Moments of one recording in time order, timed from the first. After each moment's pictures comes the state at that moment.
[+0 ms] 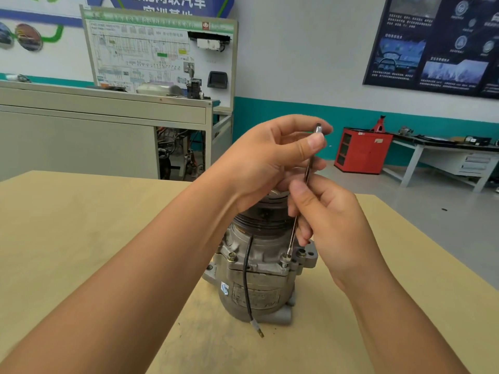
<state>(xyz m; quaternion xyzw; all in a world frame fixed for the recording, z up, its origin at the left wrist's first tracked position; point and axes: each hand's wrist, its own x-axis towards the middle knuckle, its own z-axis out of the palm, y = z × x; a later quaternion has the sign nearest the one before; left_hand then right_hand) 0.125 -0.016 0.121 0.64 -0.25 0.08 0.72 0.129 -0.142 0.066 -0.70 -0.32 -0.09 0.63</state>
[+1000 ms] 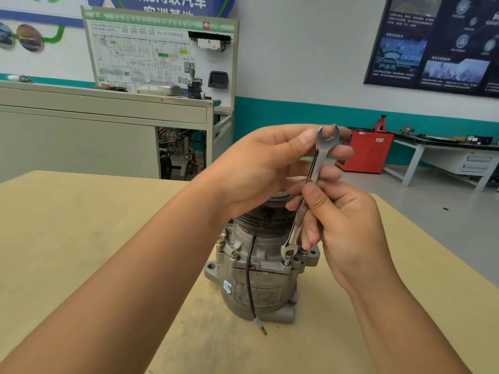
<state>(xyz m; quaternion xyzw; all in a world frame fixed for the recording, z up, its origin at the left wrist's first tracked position) 0.114 -0.011 0.119 0.63 -0.31 0.02 0.71 0.132 -0.145 0.059 -0.61 -0.33 -0.07 0.72</state>
